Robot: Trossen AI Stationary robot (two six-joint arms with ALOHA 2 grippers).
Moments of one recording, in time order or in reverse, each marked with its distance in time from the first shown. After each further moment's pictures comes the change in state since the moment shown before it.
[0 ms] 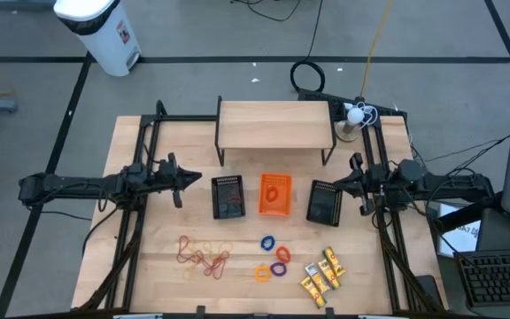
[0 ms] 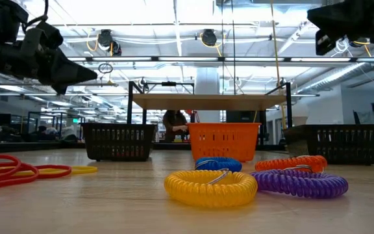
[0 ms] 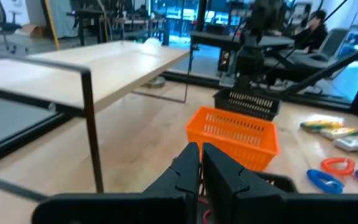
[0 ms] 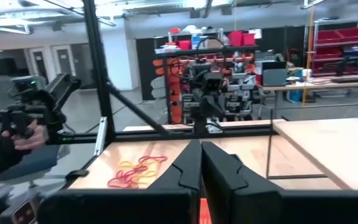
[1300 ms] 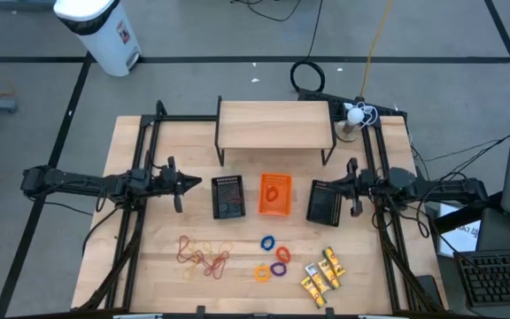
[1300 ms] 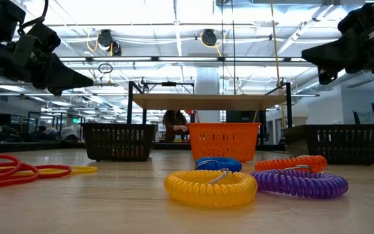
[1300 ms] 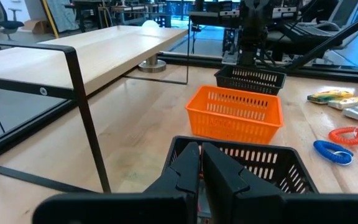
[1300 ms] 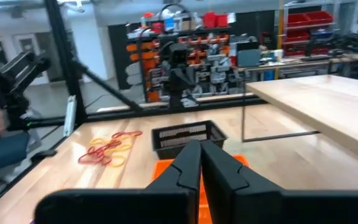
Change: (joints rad) left arm -0.125 0.000 0.000 -0.083 -0.133 0.047; right arm -0.001 -0.108 -0.186 0.013 0.137 0.017
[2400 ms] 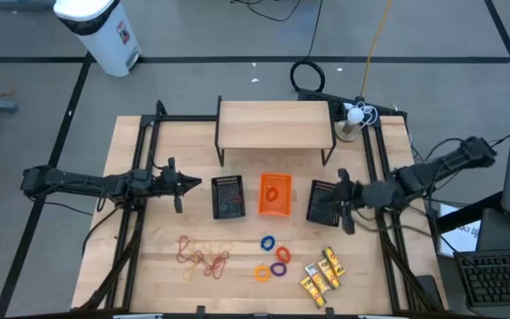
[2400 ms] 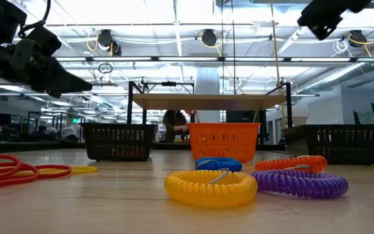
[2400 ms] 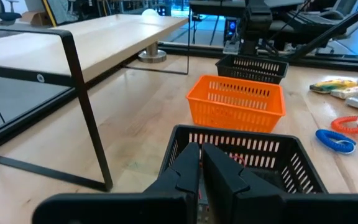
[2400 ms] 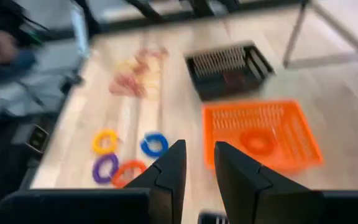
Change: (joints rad) left arm 0.000 0.000 0.000 -0.042 0.001 -0.008; right arm 0.423 0.790 0.730 -0.569 0.287 0.298
